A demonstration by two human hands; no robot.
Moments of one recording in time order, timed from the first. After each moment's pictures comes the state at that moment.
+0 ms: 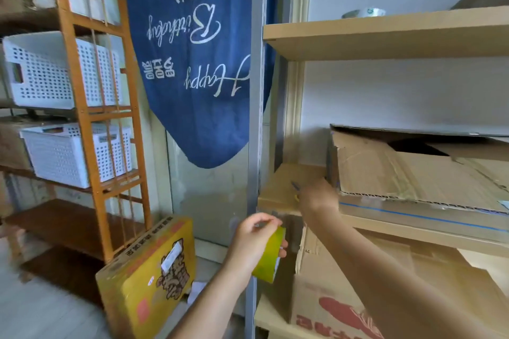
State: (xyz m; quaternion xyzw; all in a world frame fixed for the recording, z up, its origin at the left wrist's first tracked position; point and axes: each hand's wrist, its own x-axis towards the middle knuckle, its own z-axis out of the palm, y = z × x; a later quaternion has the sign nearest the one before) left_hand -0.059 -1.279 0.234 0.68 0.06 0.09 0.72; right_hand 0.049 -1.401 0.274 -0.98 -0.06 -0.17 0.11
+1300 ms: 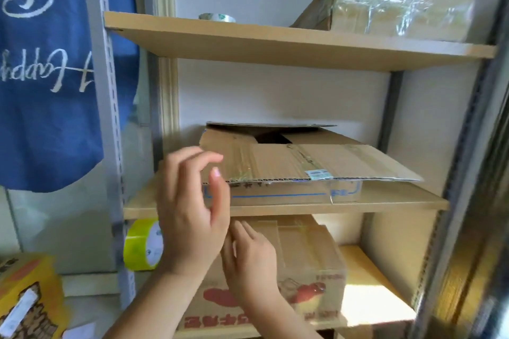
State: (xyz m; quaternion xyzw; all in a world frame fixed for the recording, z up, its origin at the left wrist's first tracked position) left_hand -0.097 -1.403 0.312 0.64 -0.23 0.63 0.37; right_hand -0.071 -1.502 0.207 -0.85 -0.13 -0.44 0.27
